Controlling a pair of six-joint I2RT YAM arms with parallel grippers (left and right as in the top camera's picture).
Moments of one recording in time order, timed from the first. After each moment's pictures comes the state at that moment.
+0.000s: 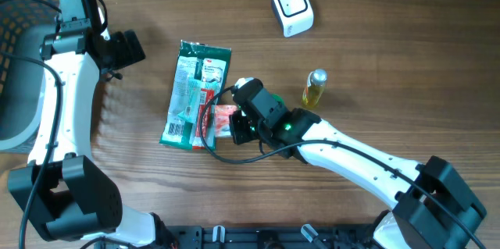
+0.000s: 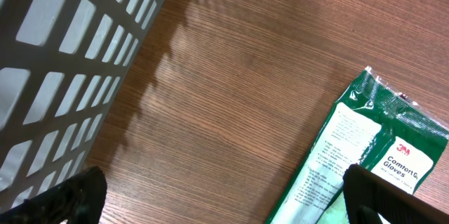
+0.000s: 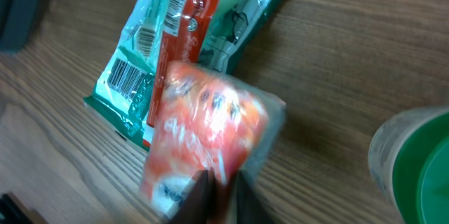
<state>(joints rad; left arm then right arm) 0.18 1.69 1.44 -0.88 -0.07 -0.23 0.85 1.63 1.01 -0.30 -0.10 0.56</state>
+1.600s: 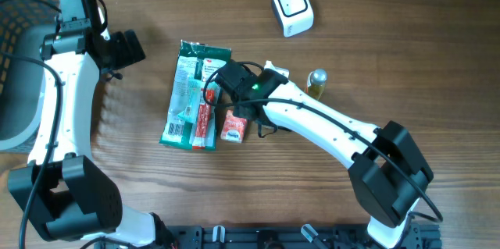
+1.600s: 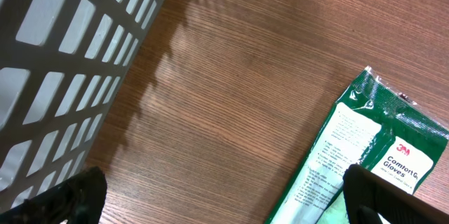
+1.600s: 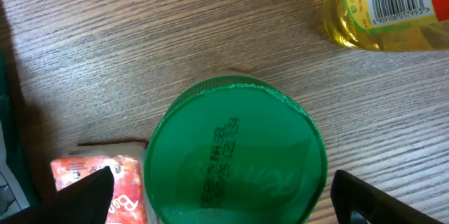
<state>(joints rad) 0.18 1.69 1.44 -0.88 -0.07 -0.23 0.82 1.93 1.46 -1.01 0.27 1.08</state>
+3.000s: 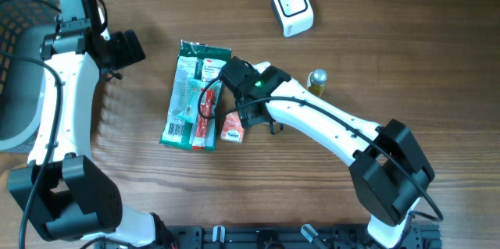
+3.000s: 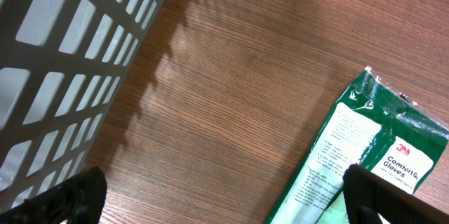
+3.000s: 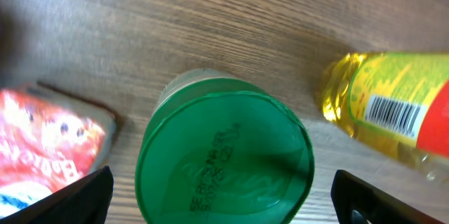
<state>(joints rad) 0.18 1.69 1.44 -0.88 -0.07 -0.23 0.80 1.93 1.46 -1.00 0.29 0.56</state>
